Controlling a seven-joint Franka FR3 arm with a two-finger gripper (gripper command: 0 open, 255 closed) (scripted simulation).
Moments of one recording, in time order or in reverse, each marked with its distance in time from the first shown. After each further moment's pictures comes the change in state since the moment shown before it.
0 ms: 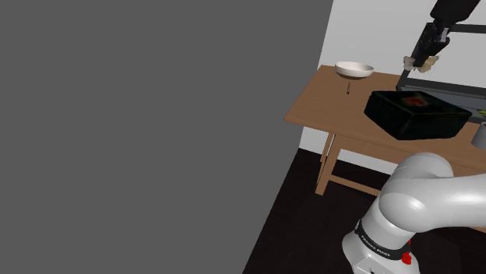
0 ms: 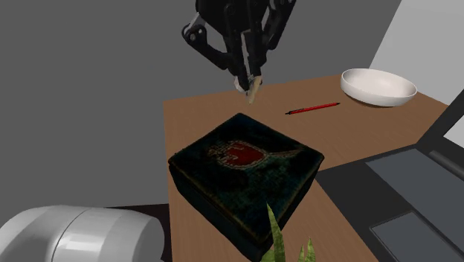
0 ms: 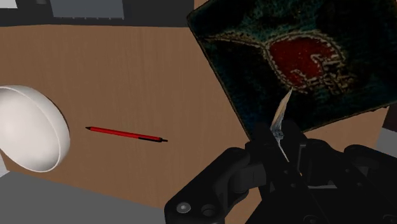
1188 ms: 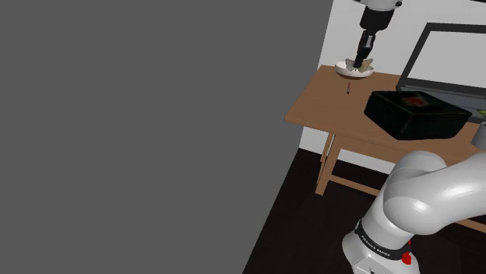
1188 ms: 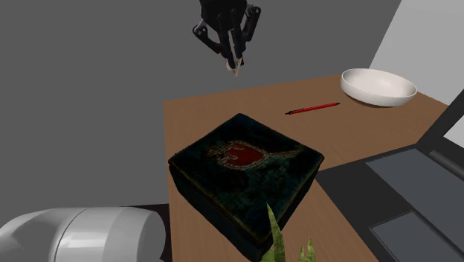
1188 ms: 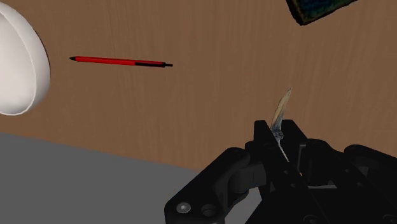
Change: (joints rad) arm 0.102 0.293 -0.004 0.010 0.083 0.241 0.169
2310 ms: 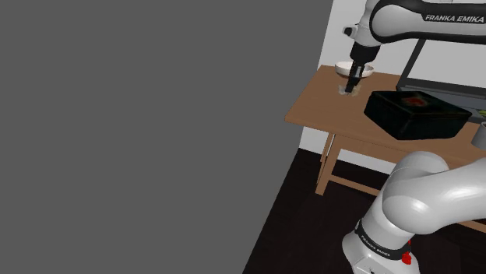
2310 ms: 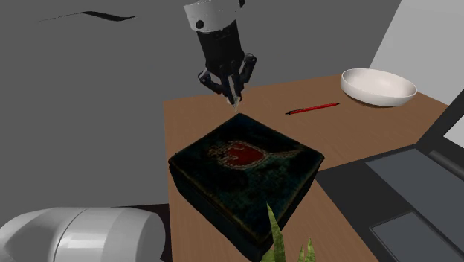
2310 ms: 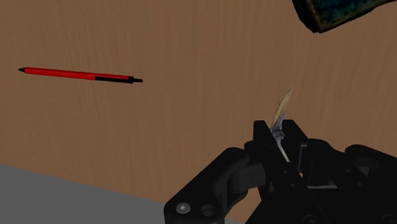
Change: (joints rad) arm -0.025 -0.087 -0.040 -0.277 -0.050 0.186 0.051
